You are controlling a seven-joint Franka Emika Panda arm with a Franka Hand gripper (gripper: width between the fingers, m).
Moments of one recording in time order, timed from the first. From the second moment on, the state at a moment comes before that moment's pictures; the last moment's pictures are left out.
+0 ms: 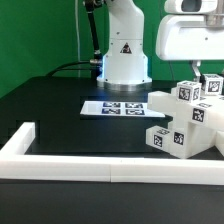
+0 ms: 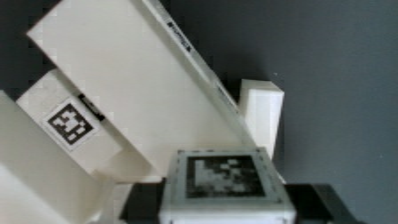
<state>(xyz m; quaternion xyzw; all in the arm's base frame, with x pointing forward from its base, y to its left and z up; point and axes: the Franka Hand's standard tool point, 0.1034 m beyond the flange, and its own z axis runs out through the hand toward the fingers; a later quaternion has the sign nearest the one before) 0.517 0.126 0.116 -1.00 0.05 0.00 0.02</state>
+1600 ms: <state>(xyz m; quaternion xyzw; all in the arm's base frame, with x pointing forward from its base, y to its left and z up) 0.517 0.129 0.115 -0.89 0.45 0.01 0.03</state>
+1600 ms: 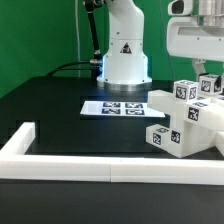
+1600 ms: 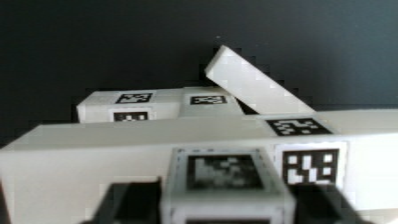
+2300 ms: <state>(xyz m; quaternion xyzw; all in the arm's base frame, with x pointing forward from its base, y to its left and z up) 0.517 0.128 0.115 -0.99 0.16 0.00 0.02</state>
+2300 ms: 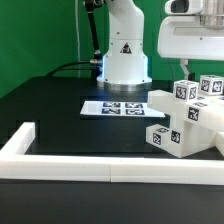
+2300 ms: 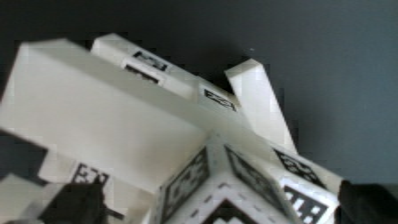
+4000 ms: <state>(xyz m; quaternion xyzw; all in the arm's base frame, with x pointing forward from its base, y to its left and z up) 0.517 0.124 0.115 -1.00 -0.01 0.00 0.02</state>
